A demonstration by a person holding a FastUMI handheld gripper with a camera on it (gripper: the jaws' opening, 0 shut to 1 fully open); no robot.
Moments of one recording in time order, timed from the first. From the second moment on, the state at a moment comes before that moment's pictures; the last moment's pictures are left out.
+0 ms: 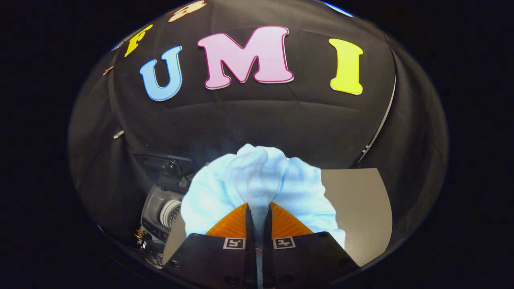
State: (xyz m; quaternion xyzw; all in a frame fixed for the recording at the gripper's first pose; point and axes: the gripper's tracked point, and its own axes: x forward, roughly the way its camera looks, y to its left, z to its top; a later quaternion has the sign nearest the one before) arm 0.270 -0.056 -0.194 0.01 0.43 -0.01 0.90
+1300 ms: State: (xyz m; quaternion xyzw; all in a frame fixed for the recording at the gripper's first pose) arm 0.256 0.299 -0.176 0.01 0.35 0.29 0.89
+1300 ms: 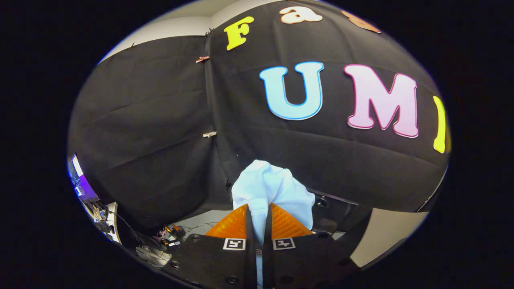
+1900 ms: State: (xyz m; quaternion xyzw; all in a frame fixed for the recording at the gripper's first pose) arm 0.264 0.339 -0.325 -0.05 0.44 0.33 0.83
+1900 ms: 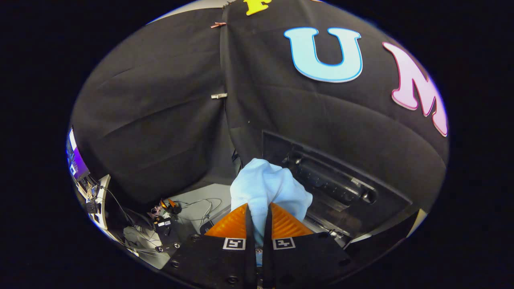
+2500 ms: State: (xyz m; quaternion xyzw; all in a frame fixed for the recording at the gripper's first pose) arm 0.243 0.301 -0.409 -0.09 0.55 0.28 0.78
